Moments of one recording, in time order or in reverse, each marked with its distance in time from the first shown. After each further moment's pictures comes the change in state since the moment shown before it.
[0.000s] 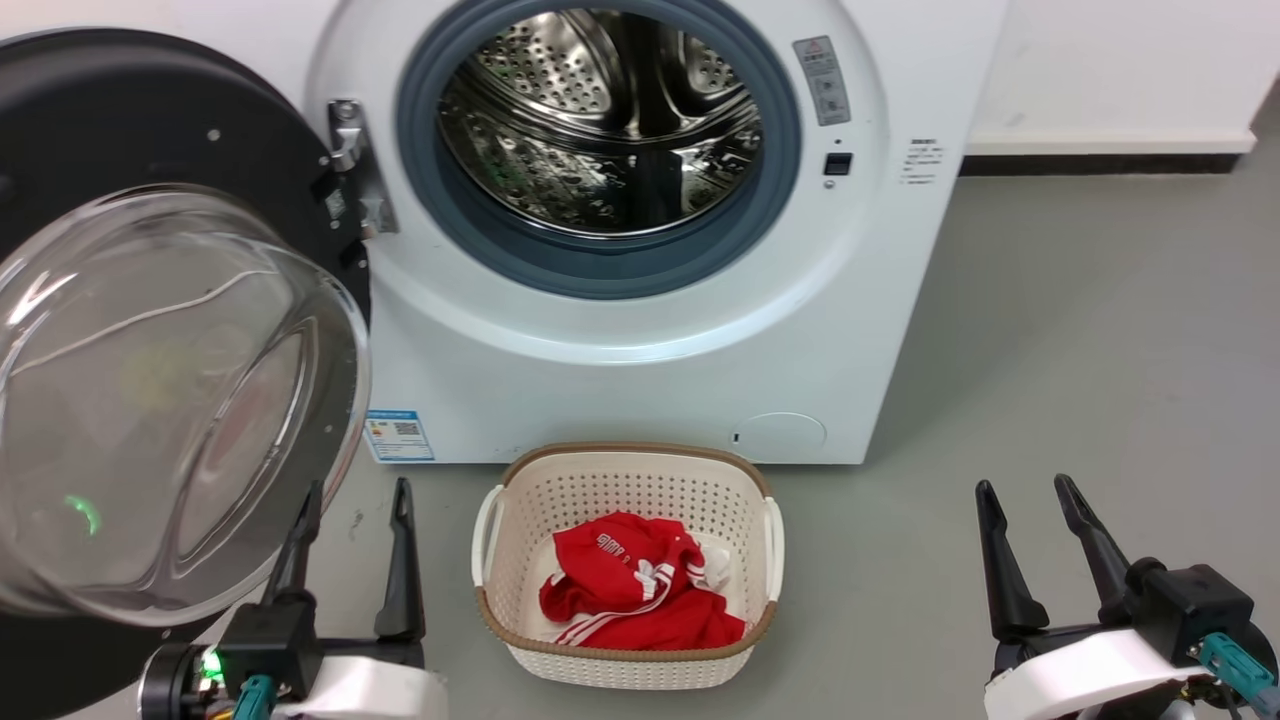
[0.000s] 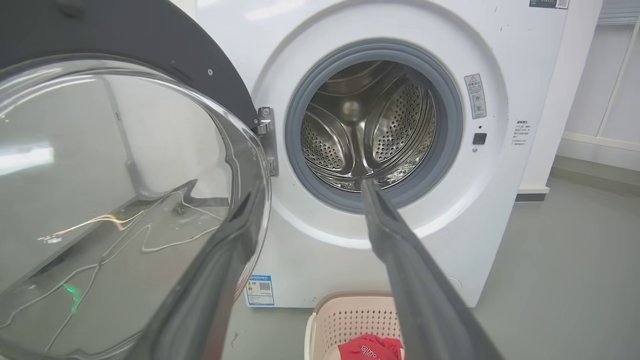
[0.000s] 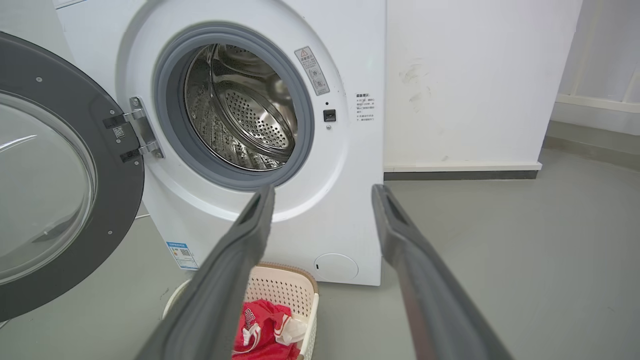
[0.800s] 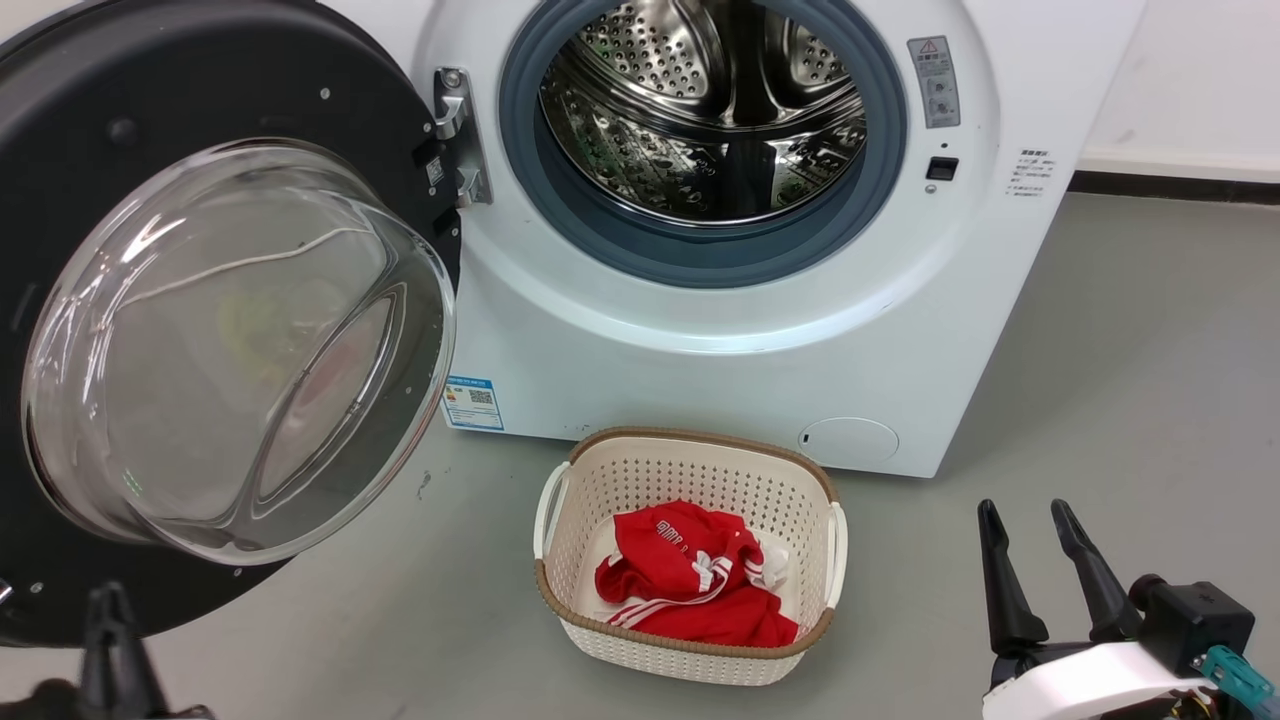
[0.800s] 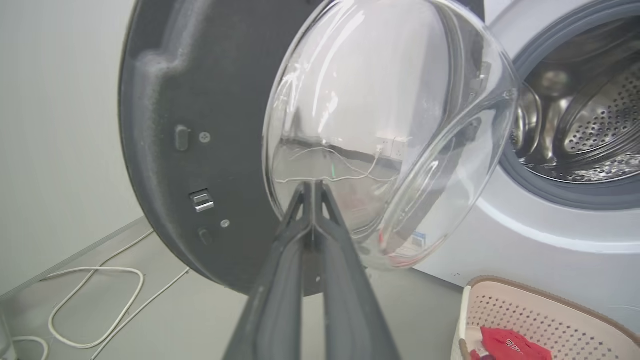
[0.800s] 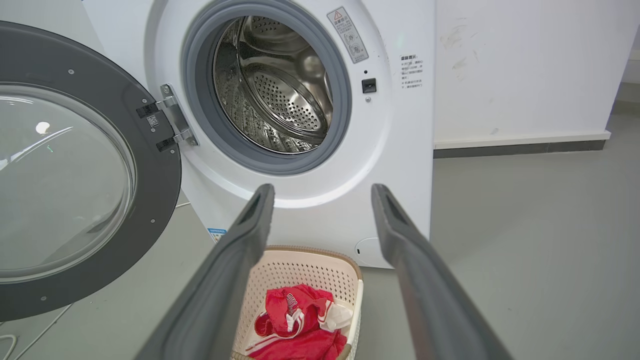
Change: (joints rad) left arm 0.054 0.046 0.346 0.090 -0.080 0.016 0.000; right arm -0.005 0.000 -0.002 0.088 0.094 0.000 -0.037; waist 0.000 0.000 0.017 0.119
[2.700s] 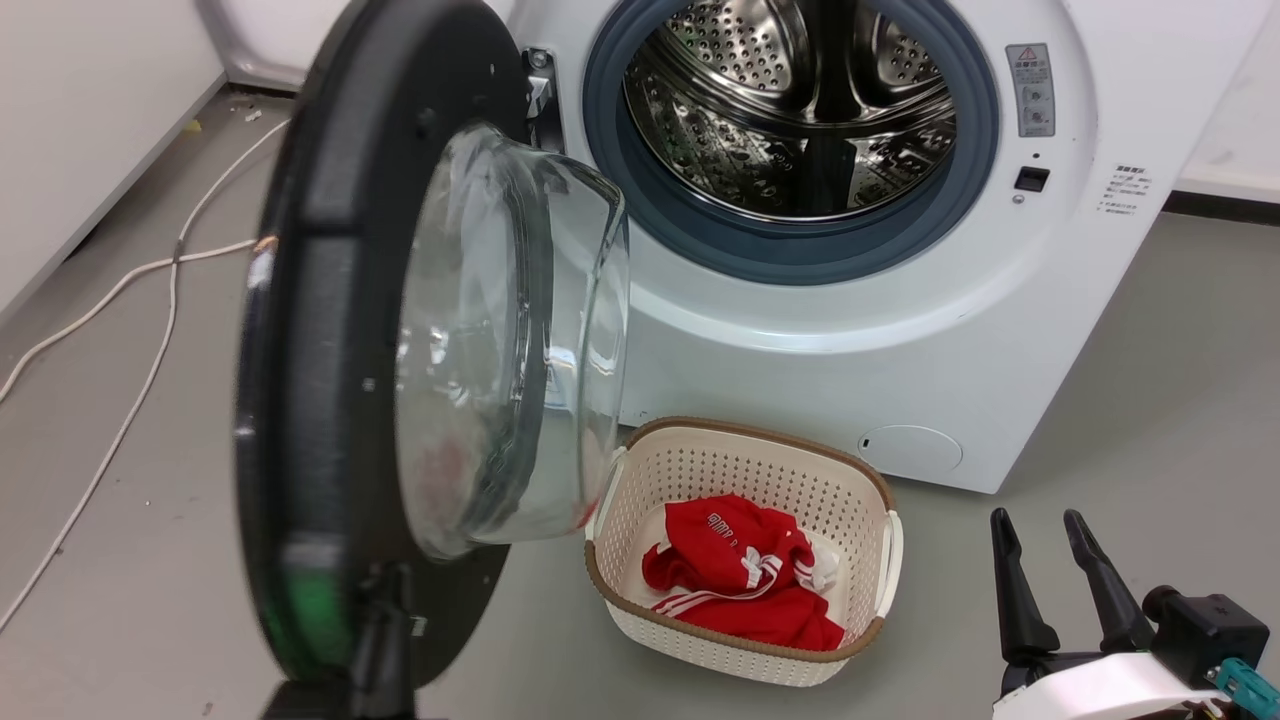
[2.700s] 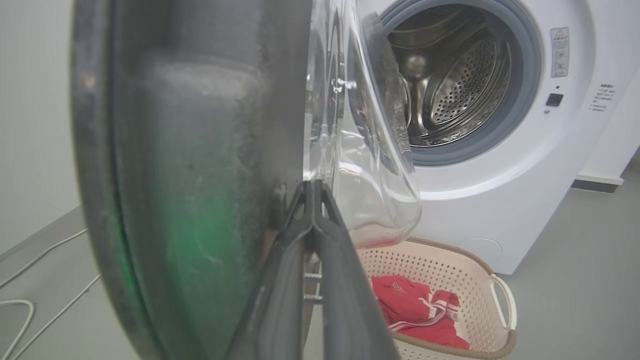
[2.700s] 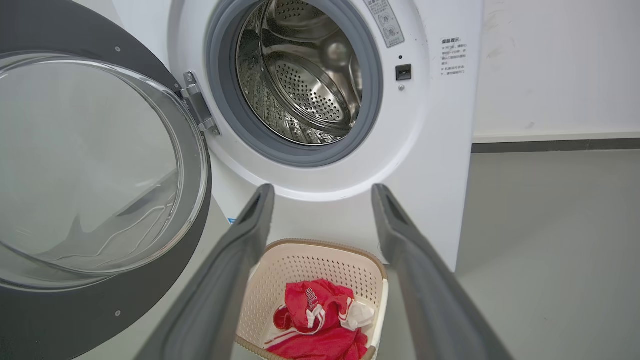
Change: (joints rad) left arm 0.061 0.133 -0.660 -0.169 -0.133 0.292 0.000; right arm 0.017 0.000 -0.019 0.003 0.011 0.000 -0.014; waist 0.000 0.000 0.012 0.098
